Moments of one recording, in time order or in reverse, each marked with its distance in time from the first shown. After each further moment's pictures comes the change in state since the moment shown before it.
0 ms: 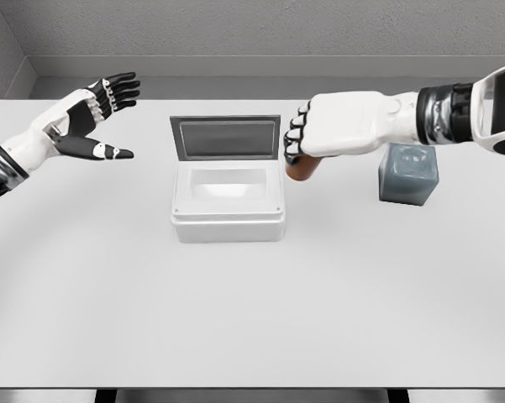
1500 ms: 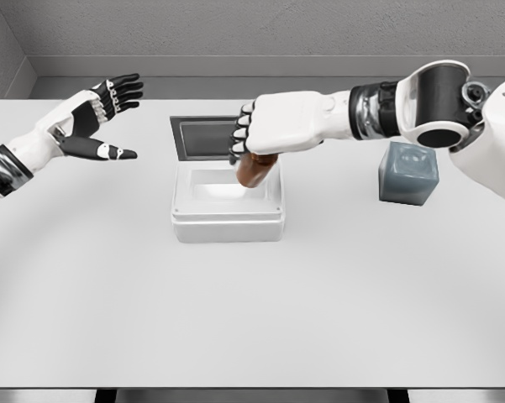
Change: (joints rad) left arm -0.009 -0.019 -0.001 0.020 -0.018 0.002 0.000; right arm -0.005 0.217 0.011 0.140 0.047 0.000 0.000
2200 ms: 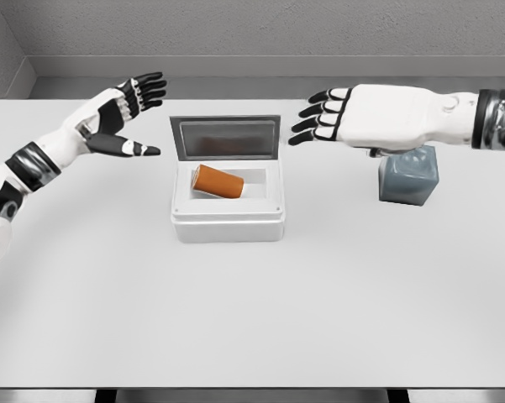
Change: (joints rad) left arm -0.041 -0.097 -0.023 0.062 -0.016 0.001 0.000; right arm 0.263 -0.321 -0.311 -0.176 -0.220 0.001 0.000
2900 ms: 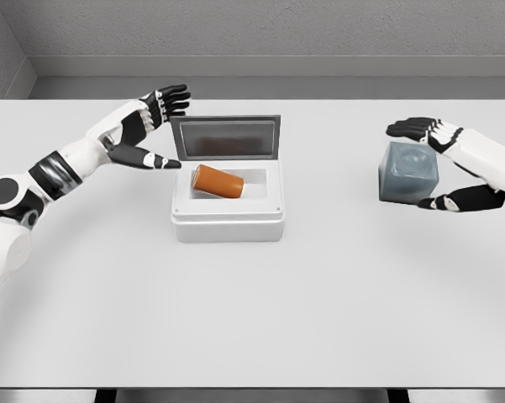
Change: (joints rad) left arm 0.035 -0.030 -0.012 -0.060 -0.023 -0.007 0.000; right arm 0.680 0.153 -0.664 0.052 -0.354 -0.001 0.000
